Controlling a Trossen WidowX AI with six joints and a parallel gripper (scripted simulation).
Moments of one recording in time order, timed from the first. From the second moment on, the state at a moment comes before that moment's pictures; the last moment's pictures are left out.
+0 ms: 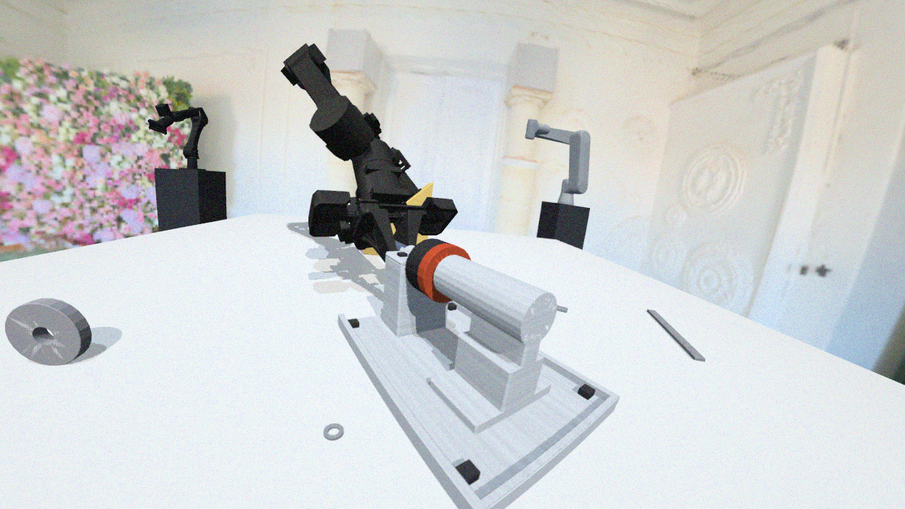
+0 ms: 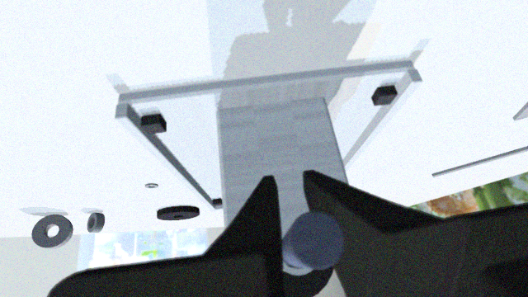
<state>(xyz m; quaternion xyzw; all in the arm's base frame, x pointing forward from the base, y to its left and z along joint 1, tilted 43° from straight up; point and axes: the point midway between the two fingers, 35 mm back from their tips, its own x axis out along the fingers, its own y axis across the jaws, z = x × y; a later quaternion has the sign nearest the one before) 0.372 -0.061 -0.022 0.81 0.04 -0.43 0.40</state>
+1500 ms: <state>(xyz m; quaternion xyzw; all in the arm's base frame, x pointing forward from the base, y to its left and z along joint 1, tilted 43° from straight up) 0.358 -0.065 -0.017 0.81 0.04 -0.43 0.40</state>
